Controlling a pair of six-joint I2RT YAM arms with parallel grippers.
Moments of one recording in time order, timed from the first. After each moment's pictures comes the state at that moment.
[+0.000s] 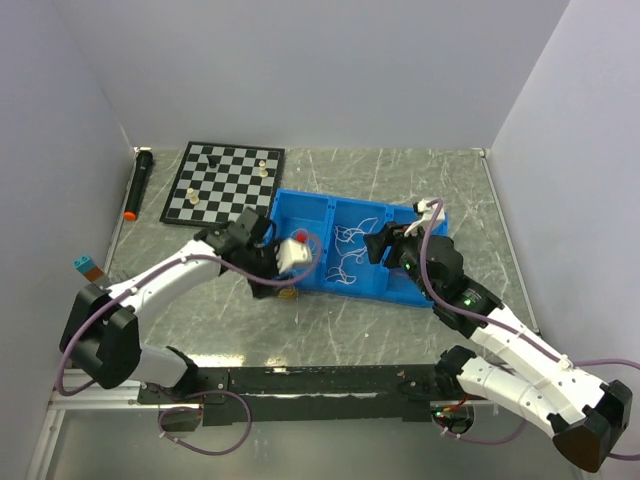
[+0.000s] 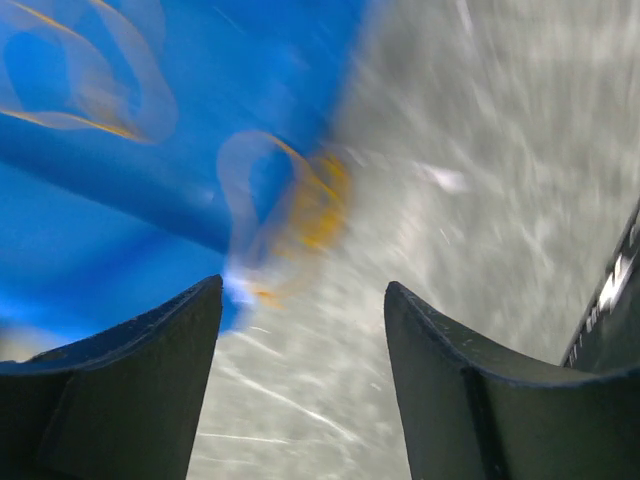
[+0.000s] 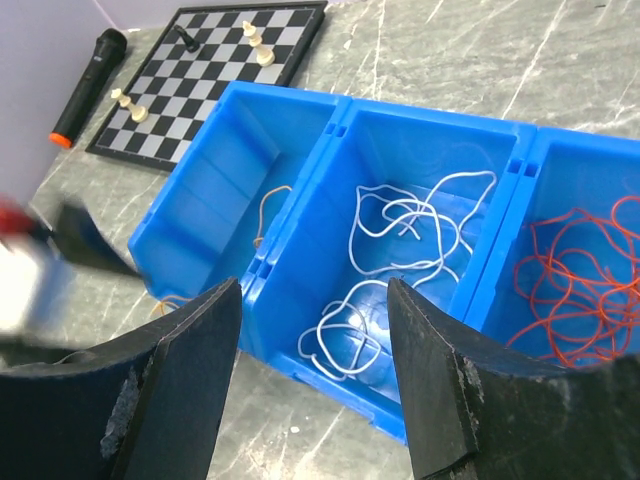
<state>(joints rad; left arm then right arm) -0.59 1.38 1.06 -0.70 0.37 0.64 0.68 0.78 0.69 -0.13 0.29 0.44</state>
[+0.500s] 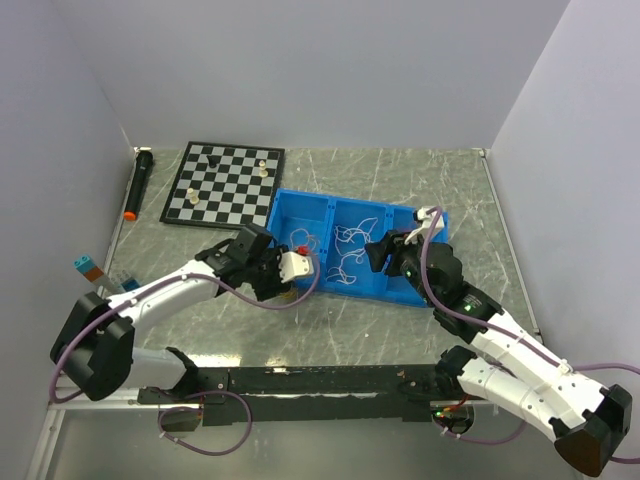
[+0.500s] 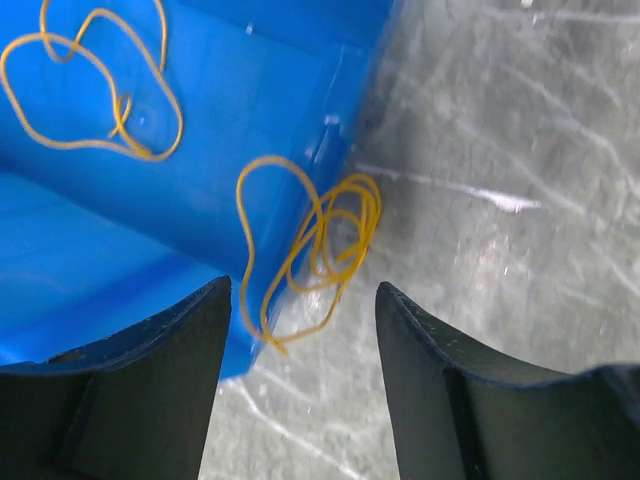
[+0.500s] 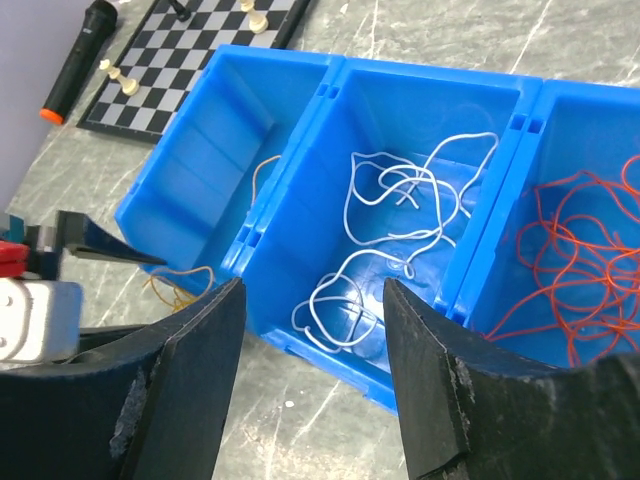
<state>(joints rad) -0.65 1.31 0.79 -0.40 0.26 0.70 0.68 0.74 0.63 -0.15 0.27 0.46</state>
